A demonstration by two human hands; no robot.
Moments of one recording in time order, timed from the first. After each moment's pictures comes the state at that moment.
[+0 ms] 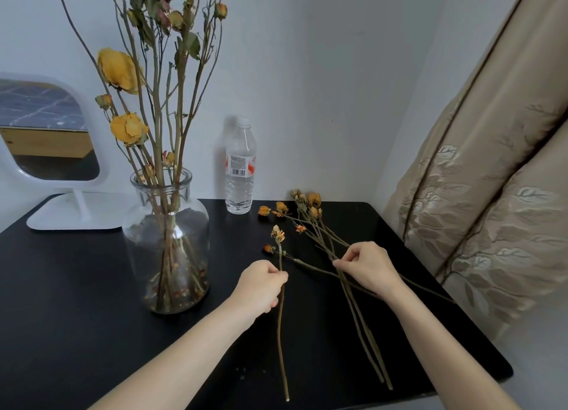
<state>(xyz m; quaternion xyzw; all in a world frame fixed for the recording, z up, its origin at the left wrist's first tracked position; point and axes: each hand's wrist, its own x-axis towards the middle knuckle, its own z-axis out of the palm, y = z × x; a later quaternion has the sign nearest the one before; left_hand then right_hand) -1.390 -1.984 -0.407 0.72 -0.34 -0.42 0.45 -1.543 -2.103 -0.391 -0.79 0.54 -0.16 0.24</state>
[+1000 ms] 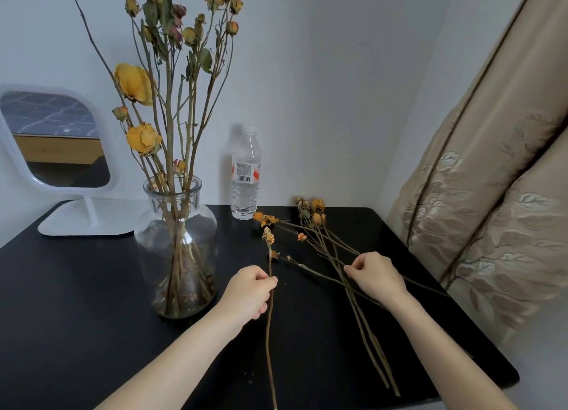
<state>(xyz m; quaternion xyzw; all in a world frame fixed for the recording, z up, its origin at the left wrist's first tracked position) -1.370 -1.967 -0.411 0.71 -0.32 -0.41 0.47 -1.543 -2.107 -0.400 -0.77 0.60 -0.11 0.19</state>
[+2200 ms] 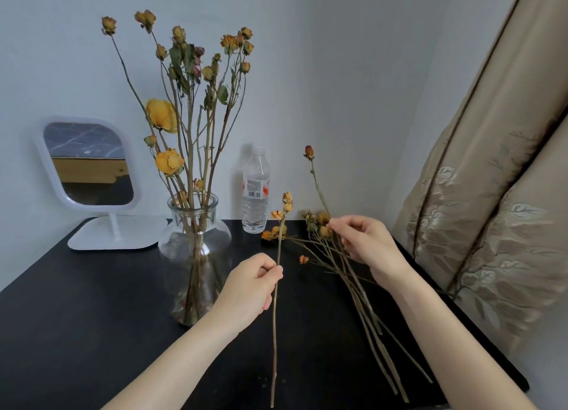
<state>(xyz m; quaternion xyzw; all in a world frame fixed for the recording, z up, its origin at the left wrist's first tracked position) -1.369 -1.932 -0.371 0.67 -0.45 -0.29 0.51 -1.518 -2.067 -0.329 -0.71 0.34 -0.38 0.49</state>
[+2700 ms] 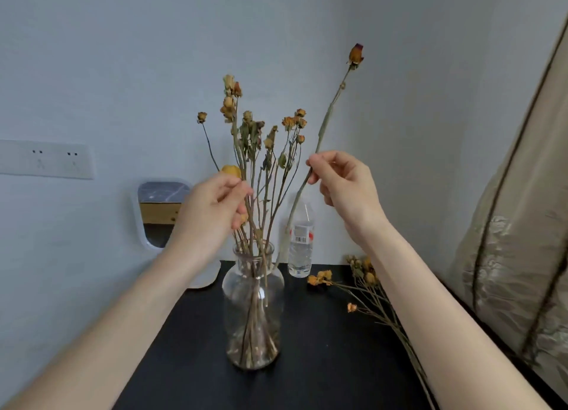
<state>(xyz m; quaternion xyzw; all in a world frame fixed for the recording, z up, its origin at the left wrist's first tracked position) -1.297 -1.864 -0.221 0.62 -0.46 0.01 0.64 -1.419 -1.999 -0.197 -0.70 0.11 -0.50 0.49</state>
